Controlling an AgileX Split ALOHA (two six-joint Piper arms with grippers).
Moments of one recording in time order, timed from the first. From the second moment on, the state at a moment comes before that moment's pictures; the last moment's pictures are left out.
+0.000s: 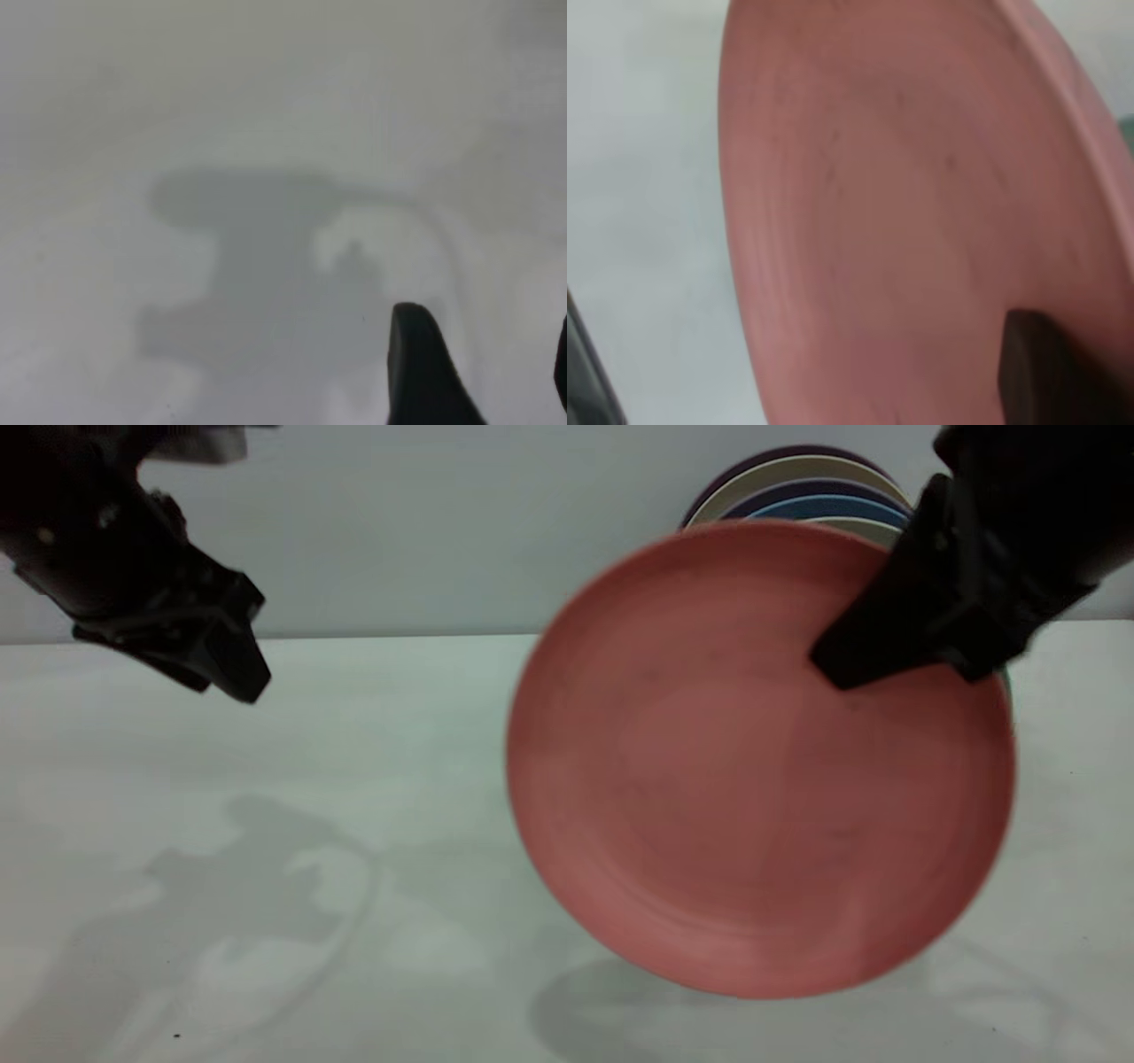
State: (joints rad) left arm -0.16 1.81 -1.07 -0.29 0.40 0.44; right arm 0.39 1.45 -0.81 0.71 0.44 -1.24
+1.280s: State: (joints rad) left arm -0.16 1.89 -1.07 -0.29 0.36 0.43; right arm 0.39 1.43 -0.91 -0.02 0.32 -1.06
